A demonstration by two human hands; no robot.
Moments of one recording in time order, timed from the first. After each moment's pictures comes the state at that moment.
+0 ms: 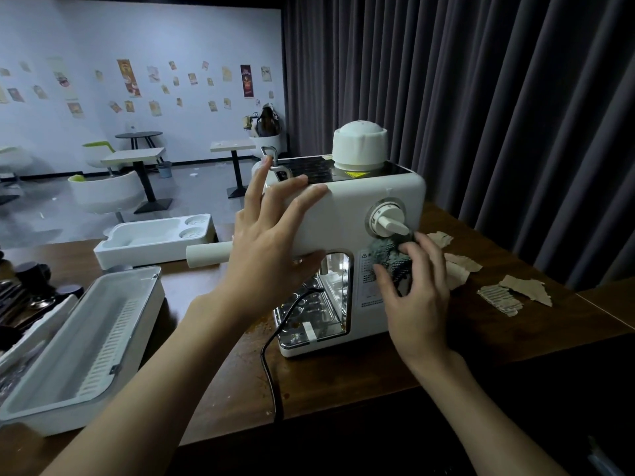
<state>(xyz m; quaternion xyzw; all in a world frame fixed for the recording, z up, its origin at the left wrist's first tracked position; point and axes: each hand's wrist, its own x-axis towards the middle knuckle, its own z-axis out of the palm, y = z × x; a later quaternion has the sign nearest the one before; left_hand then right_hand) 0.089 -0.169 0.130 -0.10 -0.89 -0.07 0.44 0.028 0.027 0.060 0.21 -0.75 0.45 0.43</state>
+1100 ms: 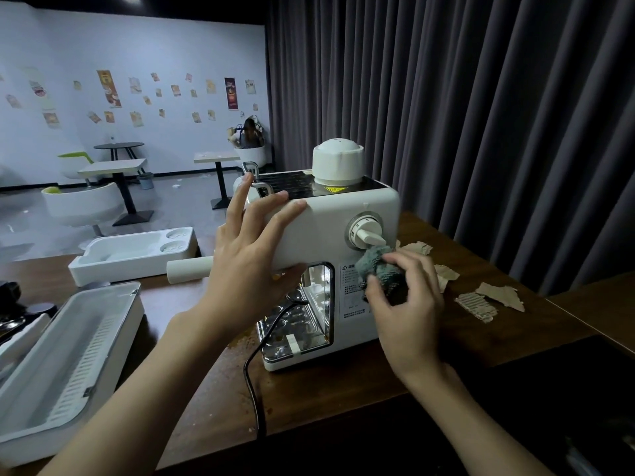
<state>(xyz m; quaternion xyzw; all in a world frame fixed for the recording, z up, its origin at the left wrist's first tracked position) 0.092 -0.166 0.130 -0.11 -0.89 -0.08 0.44 0.041 0.039 0.074 0.23 -0.73 0.49 0.42</state>
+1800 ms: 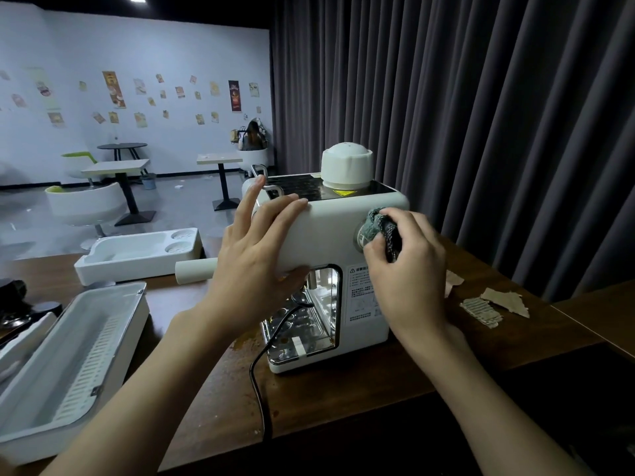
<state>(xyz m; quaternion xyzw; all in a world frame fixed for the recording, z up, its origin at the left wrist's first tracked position) 0.094 -0.173 0.133 -0.12 -0.89 -0.07 0.44 0.046 0.022 0.138 0.21 -0.77 0.45 0.40</state>
